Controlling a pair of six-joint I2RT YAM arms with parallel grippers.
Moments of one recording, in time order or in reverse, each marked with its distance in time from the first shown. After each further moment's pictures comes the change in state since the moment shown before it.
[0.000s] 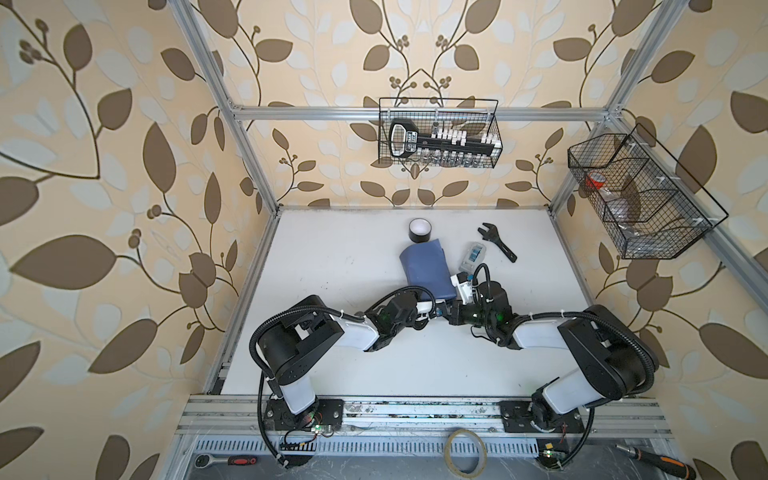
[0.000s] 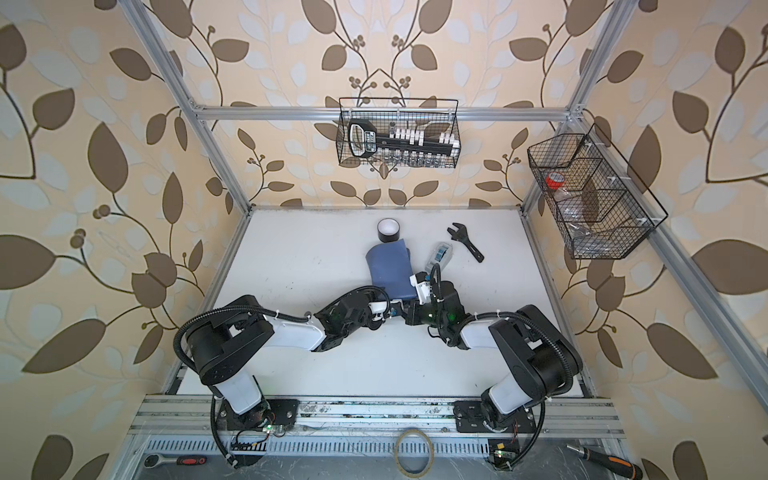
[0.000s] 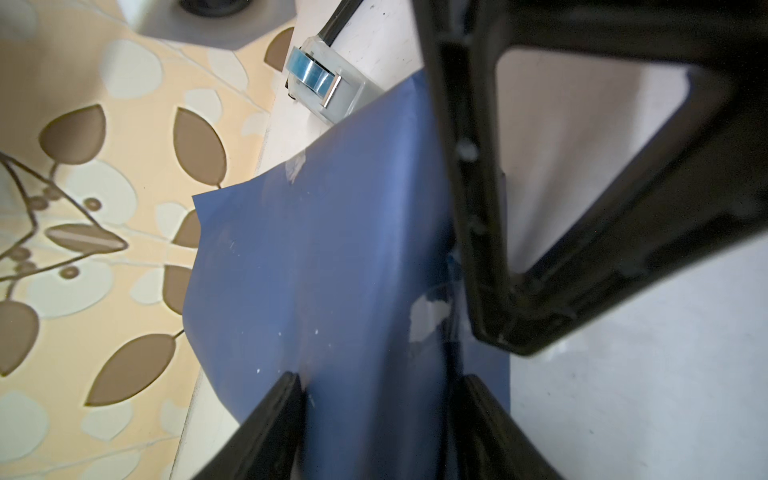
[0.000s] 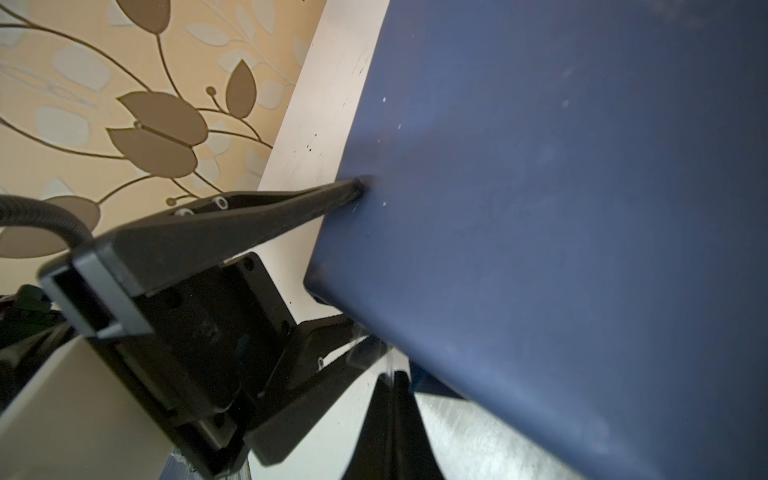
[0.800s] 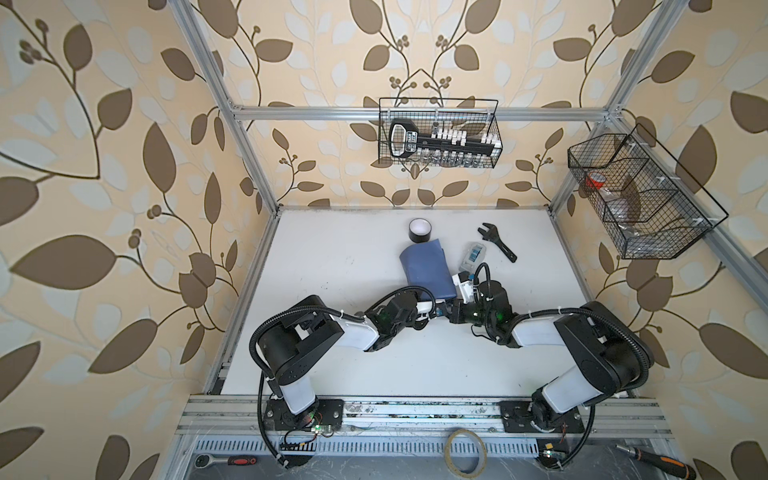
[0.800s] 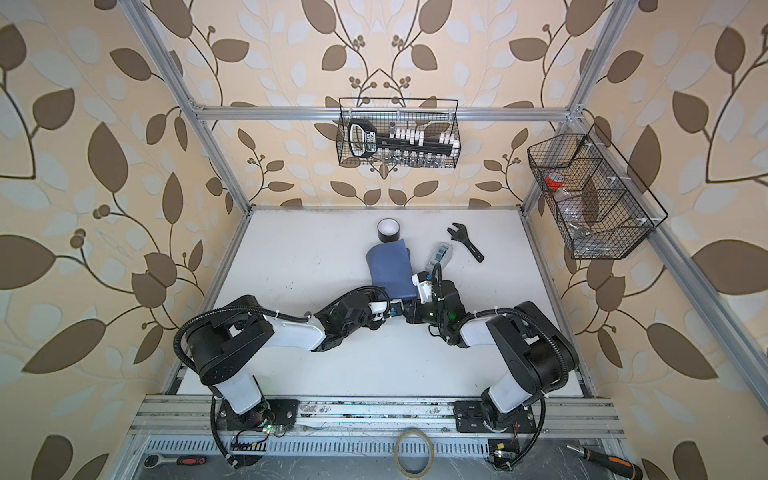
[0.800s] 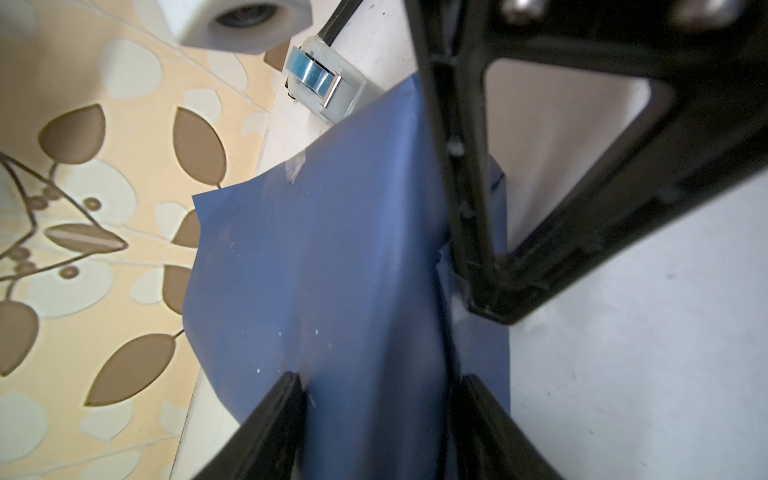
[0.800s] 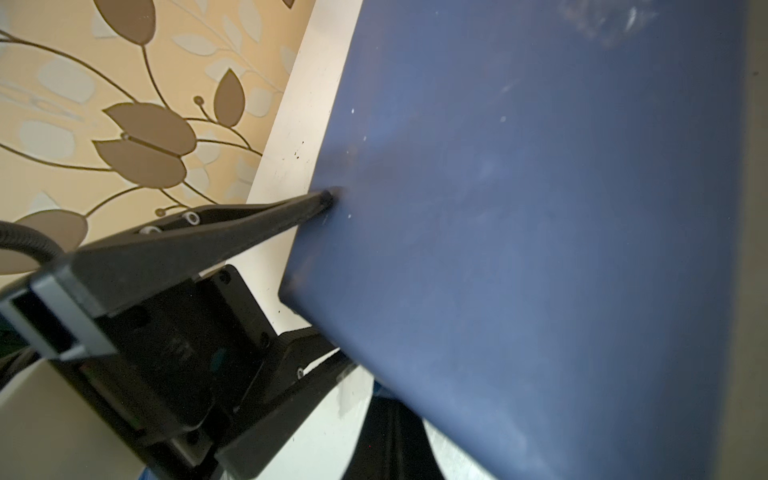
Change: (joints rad) left arm 0.000 0.000 0.001 -0.002 0.000 0.000; right arm -0.018 0.031 0.005 0.016 0.007 0.005
